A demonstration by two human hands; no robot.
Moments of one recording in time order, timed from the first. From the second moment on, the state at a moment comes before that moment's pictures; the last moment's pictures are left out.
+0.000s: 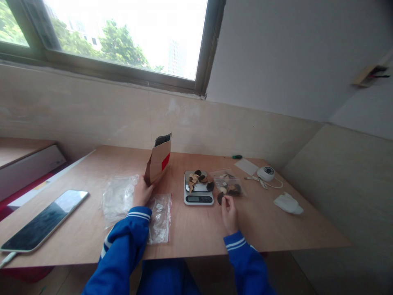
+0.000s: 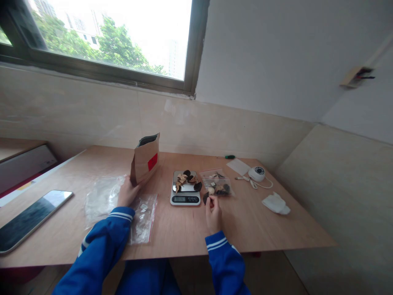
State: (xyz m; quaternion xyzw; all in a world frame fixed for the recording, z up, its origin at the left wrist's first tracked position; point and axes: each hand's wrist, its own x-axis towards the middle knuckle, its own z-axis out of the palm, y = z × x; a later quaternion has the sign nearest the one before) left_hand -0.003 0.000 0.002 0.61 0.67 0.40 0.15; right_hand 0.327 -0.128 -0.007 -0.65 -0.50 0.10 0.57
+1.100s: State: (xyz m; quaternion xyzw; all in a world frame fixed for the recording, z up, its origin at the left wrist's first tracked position) left_hand -0.004 0.001 -0.001 0.61 0.65 0.42 0.16; right_hand 0.312 -0.089 0.001 -0.60 -0.70 -0.09 0.39
